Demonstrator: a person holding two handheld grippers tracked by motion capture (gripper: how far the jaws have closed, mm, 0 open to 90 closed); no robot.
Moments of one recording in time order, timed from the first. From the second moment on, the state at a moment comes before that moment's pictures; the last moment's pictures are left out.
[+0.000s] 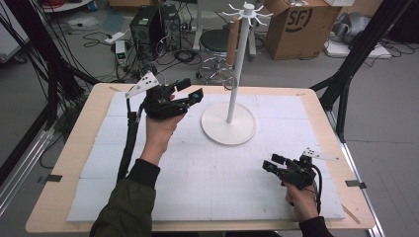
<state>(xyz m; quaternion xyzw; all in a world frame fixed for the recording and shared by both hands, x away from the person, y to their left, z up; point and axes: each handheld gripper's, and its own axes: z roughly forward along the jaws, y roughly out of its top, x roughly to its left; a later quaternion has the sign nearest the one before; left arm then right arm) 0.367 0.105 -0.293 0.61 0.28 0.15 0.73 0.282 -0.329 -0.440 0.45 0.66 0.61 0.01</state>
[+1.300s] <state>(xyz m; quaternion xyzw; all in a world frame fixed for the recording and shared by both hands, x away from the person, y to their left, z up) 0.291 0.188 -0.388 0.63 0.33 0.14 0.69 0.282 -0.305 -0.418 0.42 0.65 0.63 0.07</state>
